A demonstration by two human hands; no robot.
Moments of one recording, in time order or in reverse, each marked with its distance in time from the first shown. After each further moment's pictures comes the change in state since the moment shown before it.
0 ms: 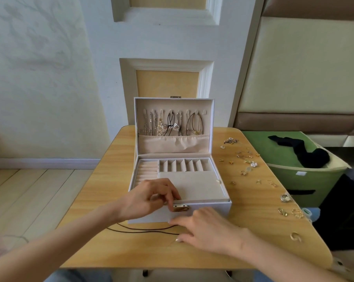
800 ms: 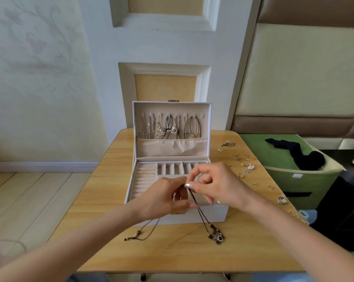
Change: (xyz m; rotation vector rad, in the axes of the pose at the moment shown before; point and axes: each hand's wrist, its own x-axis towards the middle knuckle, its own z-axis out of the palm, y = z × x) left_hand 0.028 0.034 0.017 0.105 0.055 0.037; right_hand -0.003 0.019 -0.076 0.764 0.367 0.113
